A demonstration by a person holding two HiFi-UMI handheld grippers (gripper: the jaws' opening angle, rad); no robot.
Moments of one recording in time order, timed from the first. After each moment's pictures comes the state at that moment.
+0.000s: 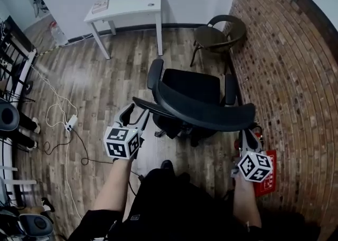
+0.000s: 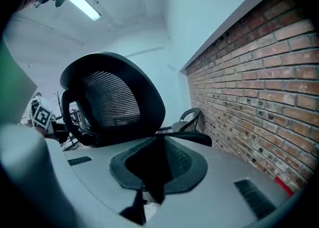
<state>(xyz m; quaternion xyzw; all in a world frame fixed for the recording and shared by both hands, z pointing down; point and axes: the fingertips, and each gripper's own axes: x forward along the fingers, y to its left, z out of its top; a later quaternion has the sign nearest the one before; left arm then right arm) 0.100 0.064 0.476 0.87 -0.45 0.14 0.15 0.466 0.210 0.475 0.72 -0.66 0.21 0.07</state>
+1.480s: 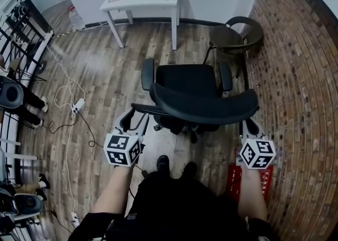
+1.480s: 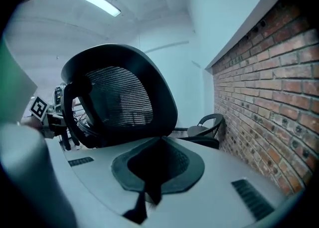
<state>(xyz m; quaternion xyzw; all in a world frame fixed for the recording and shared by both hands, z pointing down) 0.141 0.093 0.469 0.82 -0.53 0.15 0.16 0.507 0.110 0.465 0.61 -0.76 0.17 0.12</state>
